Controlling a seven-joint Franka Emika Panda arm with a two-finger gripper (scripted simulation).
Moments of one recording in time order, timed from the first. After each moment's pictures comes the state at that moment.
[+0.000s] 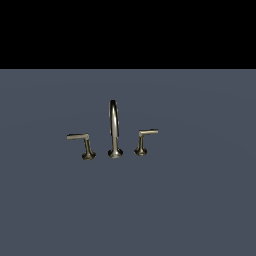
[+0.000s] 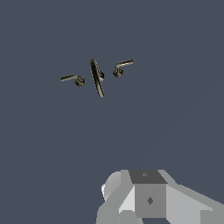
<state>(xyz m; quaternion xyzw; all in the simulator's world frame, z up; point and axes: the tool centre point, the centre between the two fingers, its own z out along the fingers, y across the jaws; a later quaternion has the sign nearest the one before) -0.252 -0.016 0.474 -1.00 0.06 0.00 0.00</state>
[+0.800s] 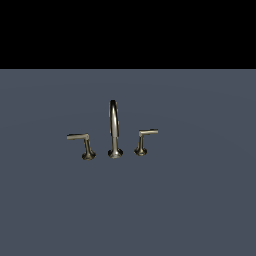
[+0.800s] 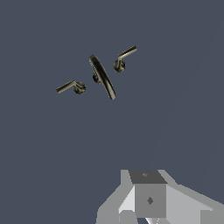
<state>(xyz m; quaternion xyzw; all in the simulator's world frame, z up) -0.231 0.045 0.399 -0.98 0.18 0.00 0.00</state>
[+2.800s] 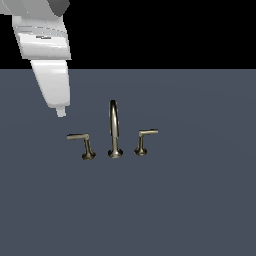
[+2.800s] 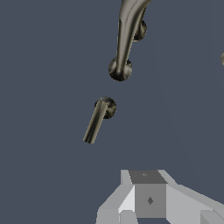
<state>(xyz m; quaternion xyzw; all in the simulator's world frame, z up) -0.099 0.166 0.195 -0.86 0.51 0.00 0.01</state>
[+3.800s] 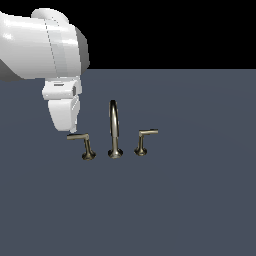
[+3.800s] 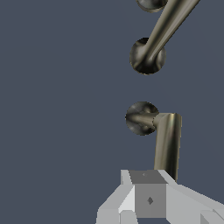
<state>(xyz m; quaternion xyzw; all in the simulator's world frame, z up) -0.024 0.178 0.112 -0.78 0.63 0.00 0.00</state>
